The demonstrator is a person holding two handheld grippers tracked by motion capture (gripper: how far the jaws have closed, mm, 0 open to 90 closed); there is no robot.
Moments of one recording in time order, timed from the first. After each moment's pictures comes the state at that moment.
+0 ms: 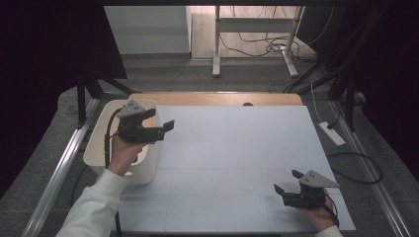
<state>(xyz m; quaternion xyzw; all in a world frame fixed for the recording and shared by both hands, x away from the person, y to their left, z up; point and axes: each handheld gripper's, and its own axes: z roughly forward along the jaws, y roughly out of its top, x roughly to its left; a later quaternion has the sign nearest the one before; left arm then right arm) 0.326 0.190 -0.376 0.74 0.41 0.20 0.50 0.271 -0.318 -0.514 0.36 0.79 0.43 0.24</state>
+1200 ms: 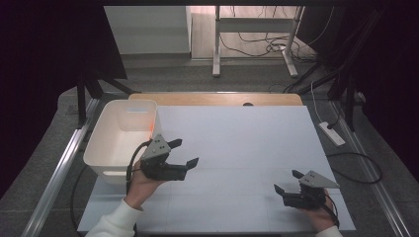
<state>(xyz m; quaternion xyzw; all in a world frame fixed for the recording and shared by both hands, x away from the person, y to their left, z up) 0.265 0.134 -0.422 0.78 0.32 0.18 0.51 0.270 -0.318 -0.514 0.36 0.79 0.42 0.24</state>
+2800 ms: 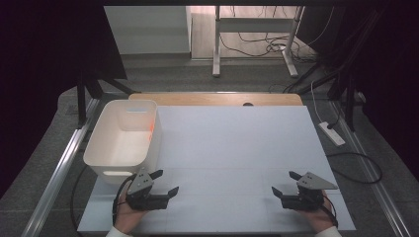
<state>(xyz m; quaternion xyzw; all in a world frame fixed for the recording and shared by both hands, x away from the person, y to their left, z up) 0.224 0.178 -0.515 0.78 0.37 0.17 0.47 0.266 -0.314 -0.514 0.34 0.80 0.43 0.23</state>
